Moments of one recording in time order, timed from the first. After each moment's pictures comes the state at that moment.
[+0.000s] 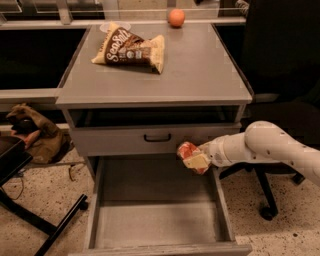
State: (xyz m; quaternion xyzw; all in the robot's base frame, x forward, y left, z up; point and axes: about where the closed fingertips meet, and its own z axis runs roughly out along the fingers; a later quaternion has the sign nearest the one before) arm 0.592 -0.130 0.627 -0.38 0.84 0.21 0.33
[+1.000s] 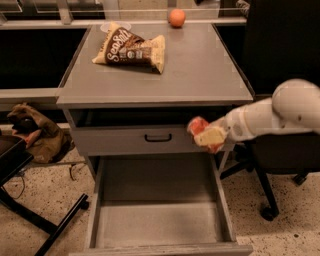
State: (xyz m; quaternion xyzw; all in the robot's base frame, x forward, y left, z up) arm 0.583 -0.155 0.742 -0.37 0.85 0.22 0.32
